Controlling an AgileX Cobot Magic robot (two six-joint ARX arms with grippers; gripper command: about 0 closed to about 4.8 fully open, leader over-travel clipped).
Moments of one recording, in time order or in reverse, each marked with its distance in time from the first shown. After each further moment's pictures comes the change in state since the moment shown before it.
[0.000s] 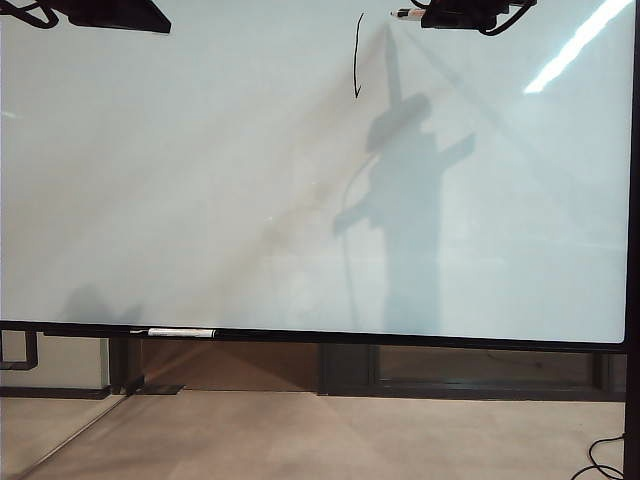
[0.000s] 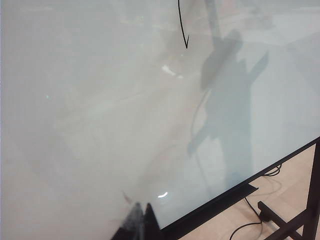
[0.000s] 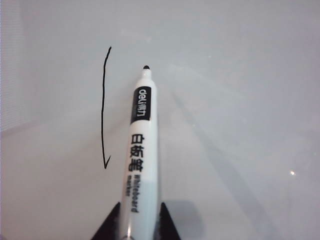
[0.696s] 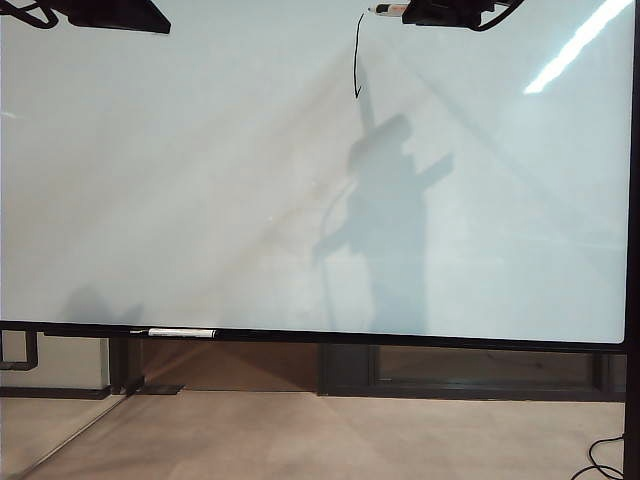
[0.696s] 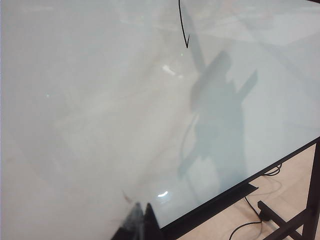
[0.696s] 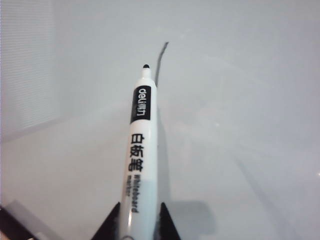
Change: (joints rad) left arm 0.000 0.000 0.000 -0.002 -0.002 0.000; right arm 0.040 -0.046 -0.063 -0.007 -0.034 0.018
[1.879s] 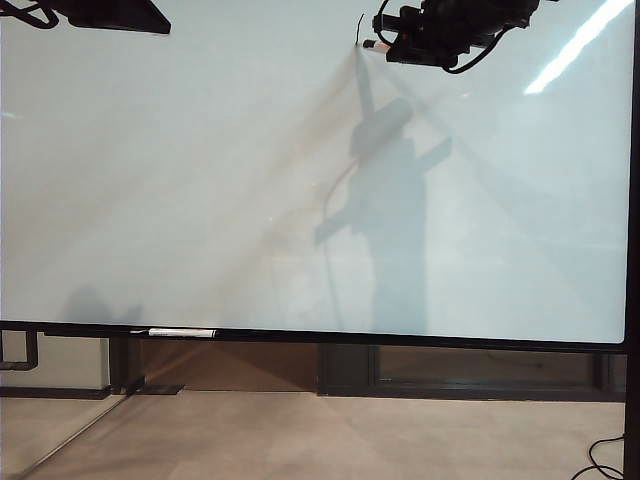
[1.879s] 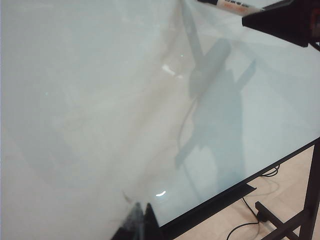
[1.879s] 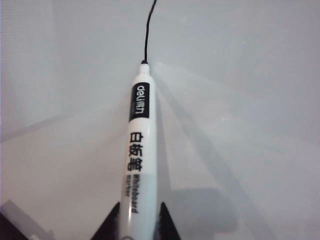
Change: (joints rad) left arm 0.000 0.000 0.000 -0.001 -0.001 -0.014; right arm -0.010 0.192 0.148 0.016 -0.024 0.019
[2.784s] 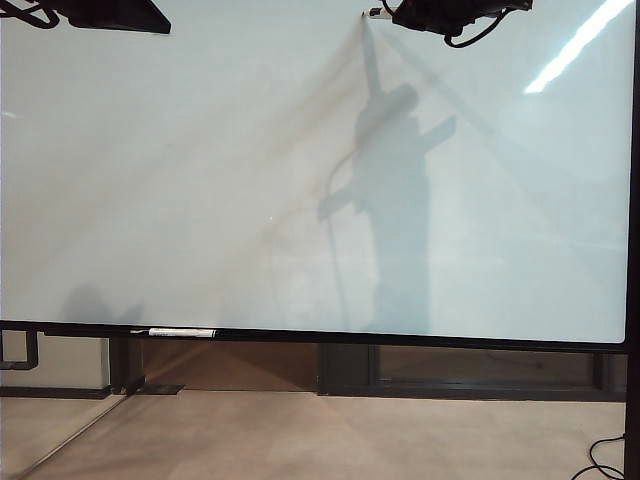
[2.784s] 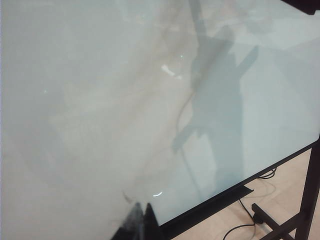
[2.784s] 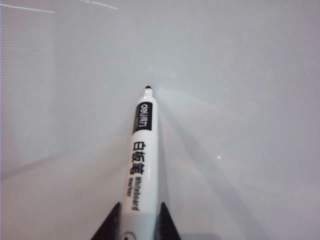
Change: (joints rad) left arm 0.000 0.000 -0.001 0.002 0.000 -0.020; right arm 0.000 -0.019 0.001 0.154 0.003 0.023
